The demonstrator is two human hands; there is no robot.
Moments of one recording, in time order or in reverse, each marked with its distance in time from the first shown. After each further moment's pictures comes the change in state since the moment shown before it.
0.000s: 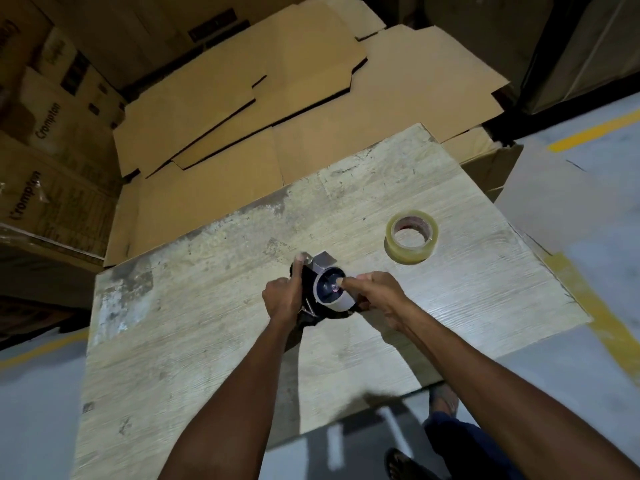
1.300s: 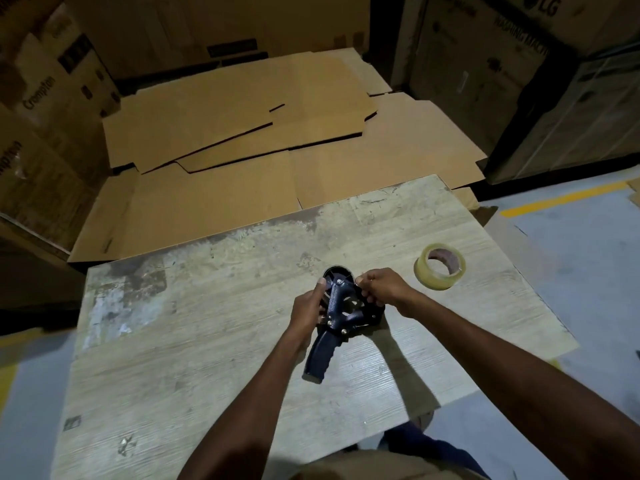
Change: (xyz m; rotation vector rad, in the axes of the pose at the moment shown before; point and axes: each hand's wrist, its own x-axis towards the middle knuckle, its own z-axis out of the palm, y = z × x) left_hand 0.041 -0.048 -0.058 -0.521 -0.564 0.017; right_hand 0.013 -0.068 0.088 -0.387 0.104 -0.025
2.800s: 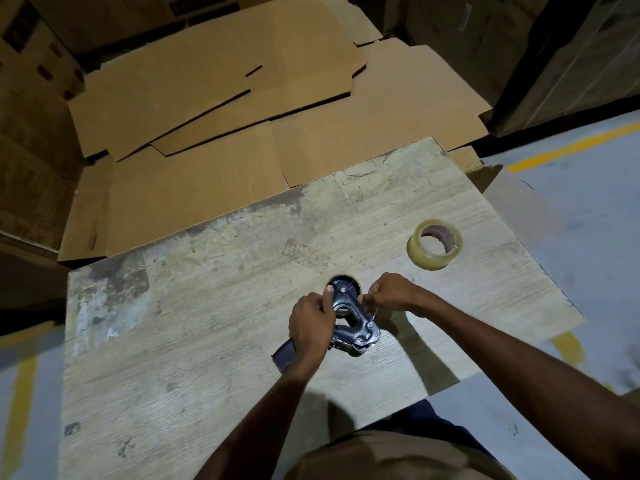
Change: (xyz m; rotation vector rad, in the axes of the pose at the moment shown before) left_hand -0.018 -0.033 0.043 0.799 0.362 0.318; right_hand 0.007 0.046 -0.031 -0.371 -0.212 0.018
